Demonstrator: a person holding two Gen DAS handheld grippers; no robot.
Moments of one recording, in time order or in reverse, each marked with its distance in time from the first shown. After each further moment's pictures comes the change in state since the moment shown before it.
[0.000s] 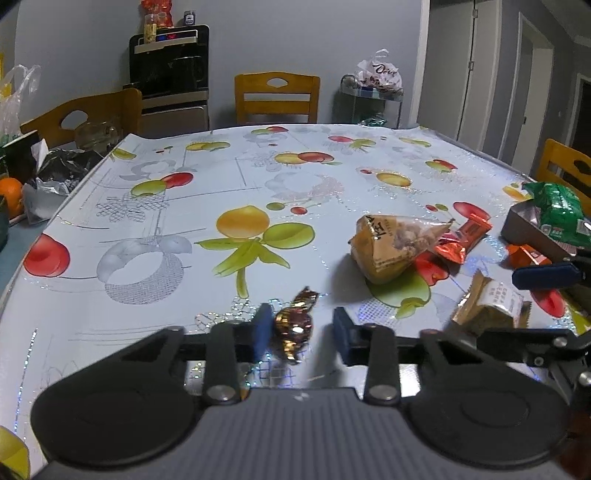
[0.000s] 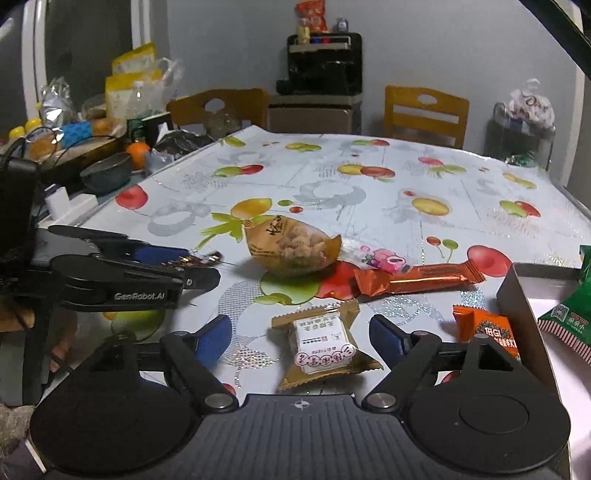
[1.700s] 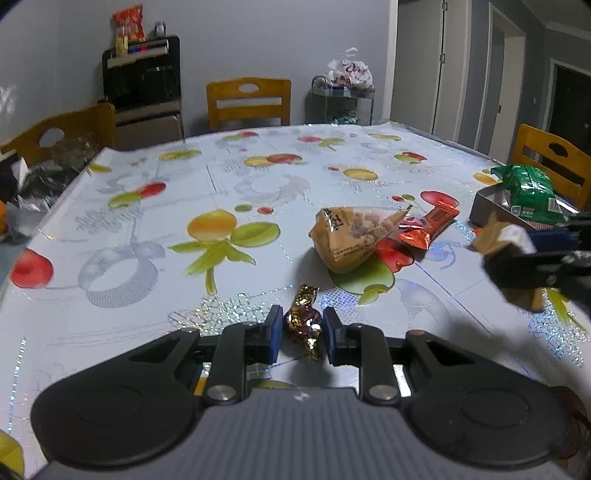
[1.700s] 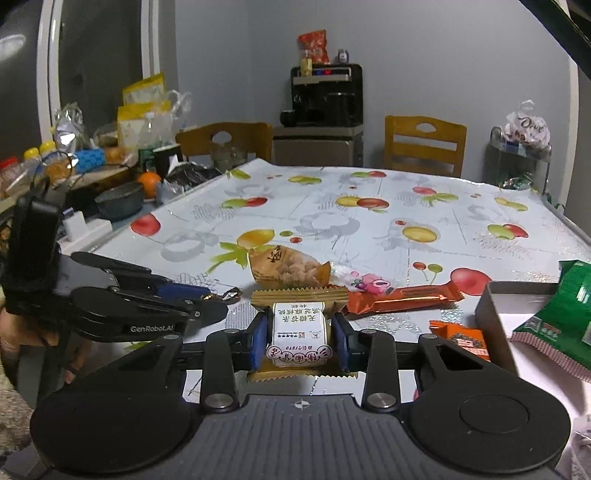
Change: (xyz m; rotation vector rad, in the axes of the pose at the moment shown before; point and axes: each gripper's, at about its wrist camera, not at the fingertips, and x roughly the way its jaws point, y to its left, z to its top) left arm -0.013 -0.018 -0.008 0.080 -0.022 -0.042; right arm -0.041 -0.014 -0.004 0.019 -0.100 0.030
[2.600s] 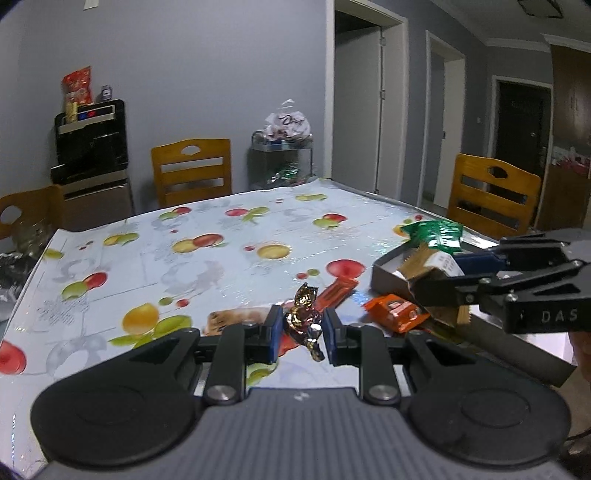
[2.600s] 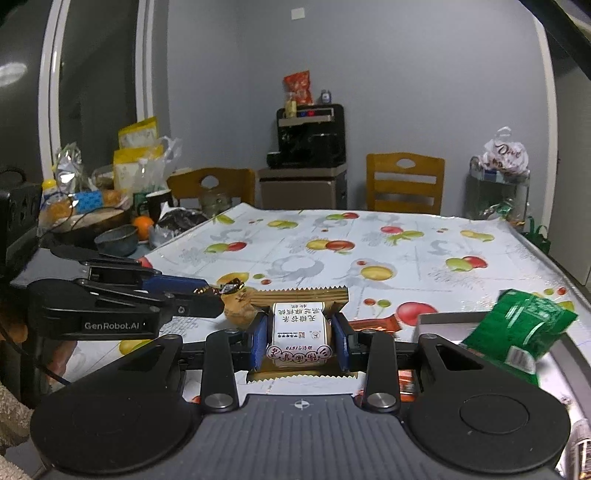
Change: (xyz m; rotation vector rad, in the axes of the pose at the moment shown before) left arm -0.059 -0.077 0.049 0.106 -0.153 -0.147; right arm -0.060 -0.045 0.006 0.015 -0.125 -0.031
